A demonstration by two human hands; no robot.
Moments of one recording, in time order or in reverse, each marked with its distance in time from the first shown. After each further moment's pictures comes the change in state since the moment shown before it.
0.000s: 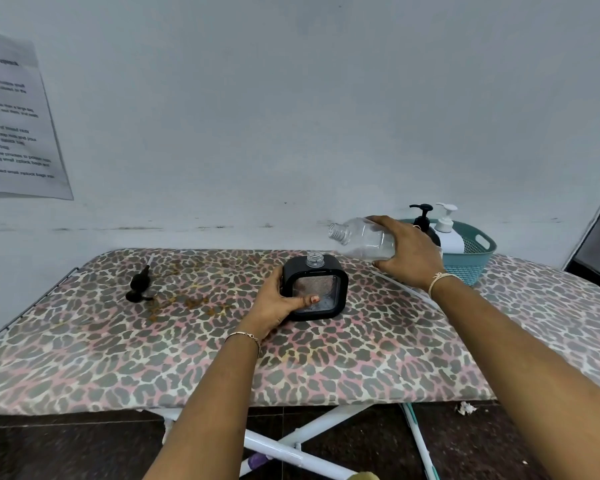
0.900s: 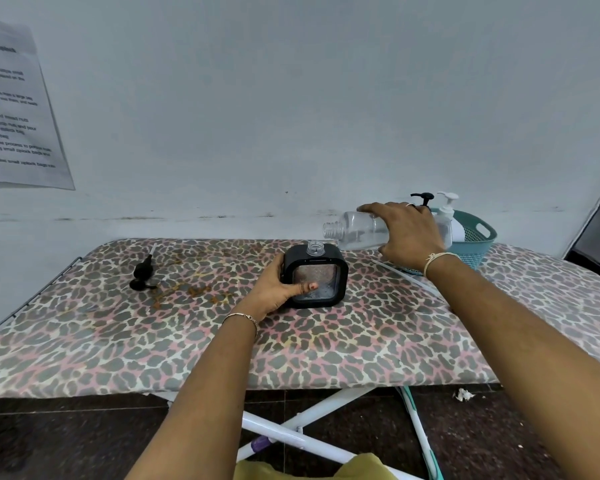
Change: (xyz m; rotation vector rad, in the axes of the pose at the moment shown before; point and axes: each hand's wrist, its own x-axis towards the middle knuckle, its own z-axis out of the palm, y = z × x) left_hand -0.002 0.009 -0.009 0.144 -0.062 -0.001; right_hand 0.005 -0.017 -0.013 -0.286 -0.073 -0.071
